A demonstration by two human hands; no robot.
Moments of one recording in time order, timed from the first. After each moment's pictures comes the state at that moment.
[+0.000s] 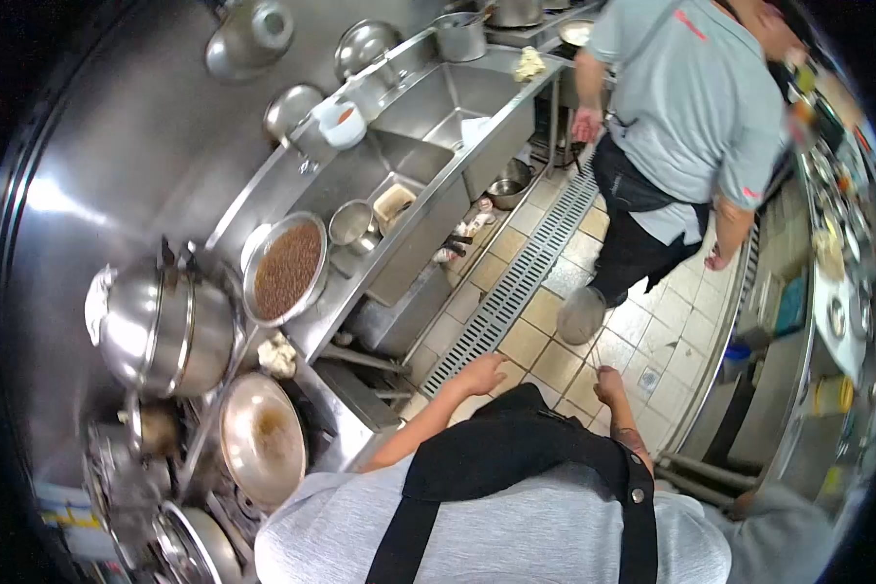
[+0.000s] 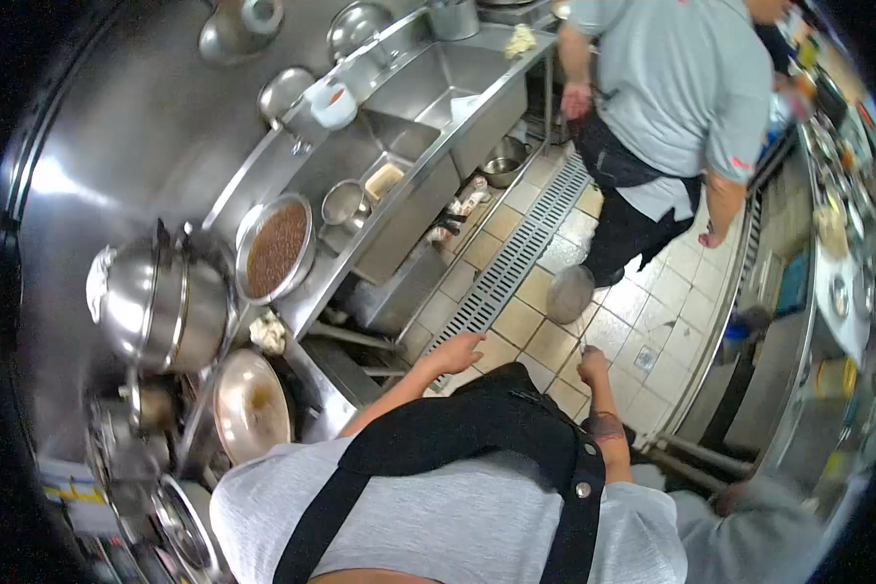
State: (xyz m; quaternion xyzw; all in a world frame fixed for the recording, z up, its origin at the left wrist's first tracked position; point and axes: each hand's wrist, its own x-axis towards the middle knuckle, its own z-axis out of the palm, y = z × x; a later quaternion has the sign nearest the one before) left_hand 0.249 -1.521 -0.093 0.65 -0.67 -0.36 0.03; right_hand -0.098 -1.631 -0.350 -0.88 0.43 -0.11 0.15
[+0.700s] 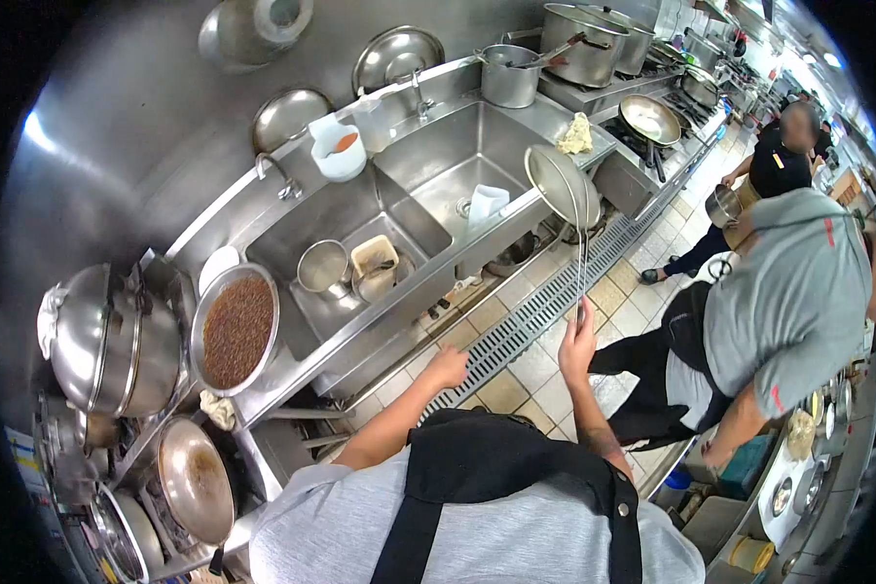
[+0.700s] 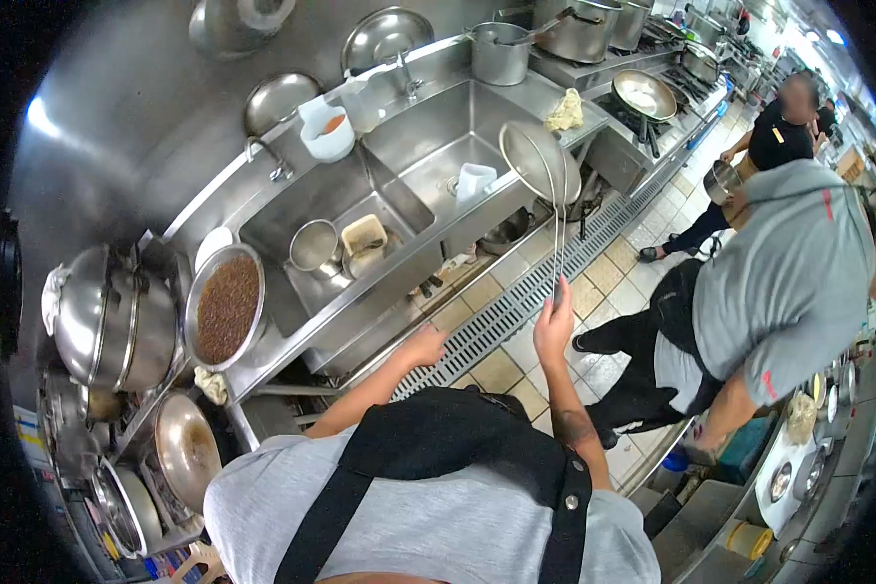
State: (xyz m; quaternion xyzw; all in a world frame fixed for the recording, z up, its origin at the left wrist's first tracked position) left_hand 0.377 -1.817 -0.130 0.73 -0.64 -0.23 0.06; right_hand 0.154 -1.987 -0.054 -0.72 0.42 -0.51 0.23
